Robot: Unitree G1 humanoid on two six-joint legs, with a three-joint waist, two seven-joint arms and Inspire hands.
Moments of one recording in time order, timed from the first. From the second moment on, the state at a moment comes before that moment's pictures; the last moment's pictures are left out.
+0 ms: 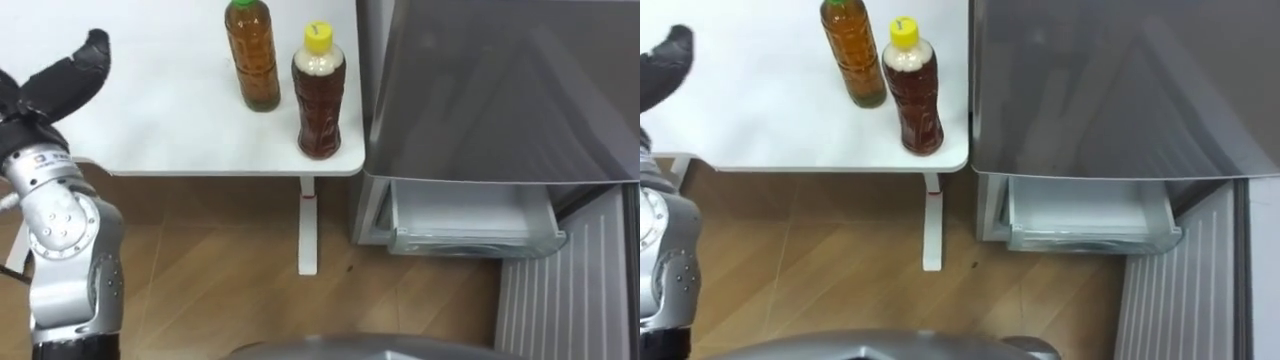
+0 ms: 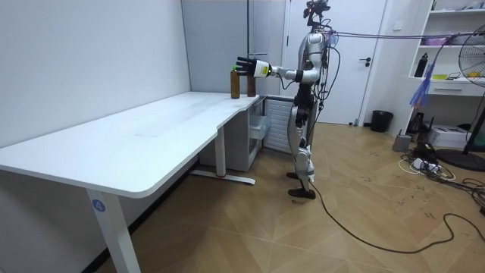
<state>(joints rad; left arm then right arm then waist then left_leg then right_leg) 0.16 0.25 0.17 -0.28 -0.28 -0.07 0.44 0.11 -0.24 0.05 1.30 -0.20 0.12 0.19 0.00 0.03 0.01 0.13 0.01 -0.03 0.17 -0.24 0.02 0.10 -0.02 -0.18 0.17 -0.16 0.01</state>
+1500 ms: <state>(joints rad) 0.04 0.27 0.02 -0.45 -0.40 0.04 -0.19 0.08 -0.26 0.06 1.33 -0.32 0.12 0.23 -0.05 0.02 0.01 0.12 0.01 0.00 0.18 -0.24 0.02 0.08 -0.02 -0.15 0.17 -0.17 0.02</state>
